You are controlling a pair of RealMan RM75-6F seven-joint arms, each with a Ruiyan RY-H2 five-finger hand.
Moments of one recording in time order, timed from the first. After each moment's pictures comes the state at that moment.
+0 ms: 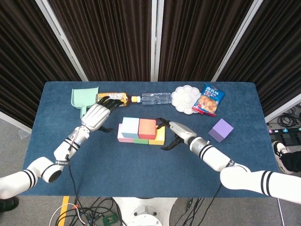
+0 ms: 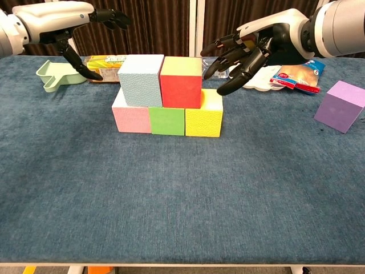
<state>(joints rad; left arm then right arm) -0.81 -1.45 -0.18 -1.25 1.46 0.93 -0.12 1.01 -1.19 0.25 -1.76 -0.67 0.49 0.19</state>
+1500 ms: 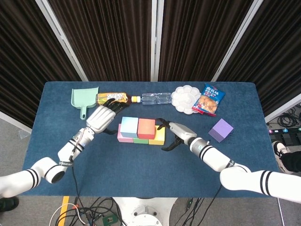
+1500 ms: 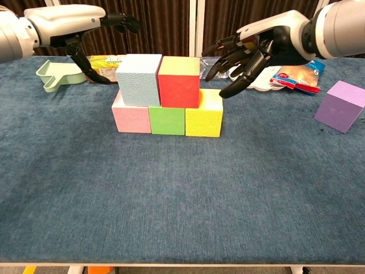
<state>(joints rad) -0.84 -1.45 -0.15 -1.29 1.43 0.94 -0.08 1.04 -1.18 0.21 -1.77 -0.69 0.52 0.19</state>
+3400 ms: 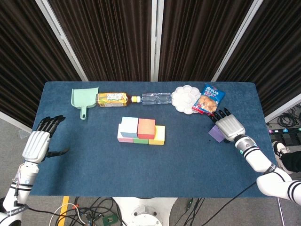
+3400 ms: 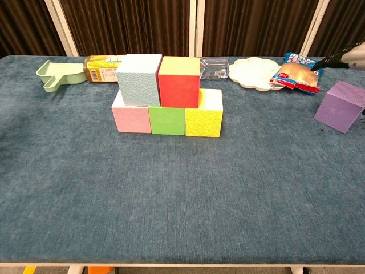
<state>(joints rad) -0.34 -1.20 -0.06 -1.61 1.45 1.40 -0.15 0.78 -1.20 0.00 -1.35 -1.20 0.72 -0.33</state>
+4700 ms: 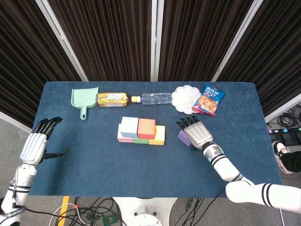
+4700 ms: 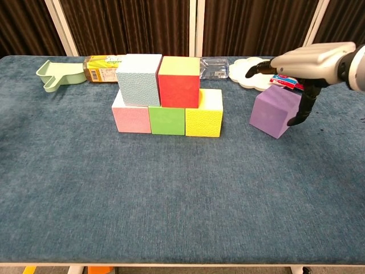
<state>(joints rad) -0.29 -1.22 -0.08 -1.55 1.49 1.41 -0.23 0.89 -1.27 0.08 -1.72 -0.83 0.84 -0.66</state>
